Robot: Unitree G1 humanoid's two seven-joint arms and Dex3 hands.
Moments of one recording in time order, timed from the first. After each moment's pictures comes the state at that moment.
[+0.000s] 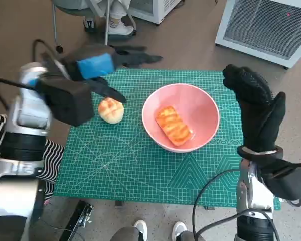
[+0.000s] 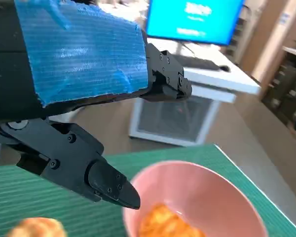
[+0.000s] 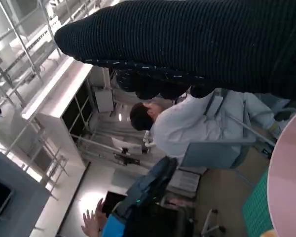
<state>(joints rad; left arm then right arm) -1.02 0.61 -0.15 0.56 0.24 -0.41 -0.68 -0.39 -0.11 -0.13 0.07 0.24 -0.37 0.24</state>
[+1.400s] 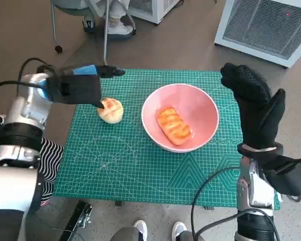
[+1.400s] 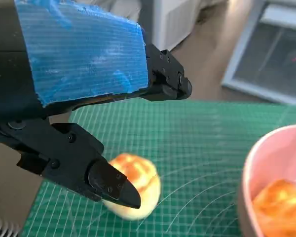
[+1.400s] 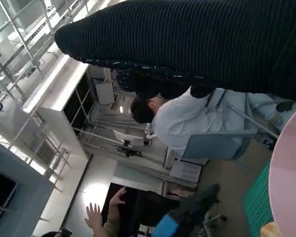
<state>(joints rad) -1.15 0.57 -0.34 1.16 0.49 -0.35 -0.53 -0.41 -0.12 -0.14 0.09 0.27 -0.37 0.28</state>
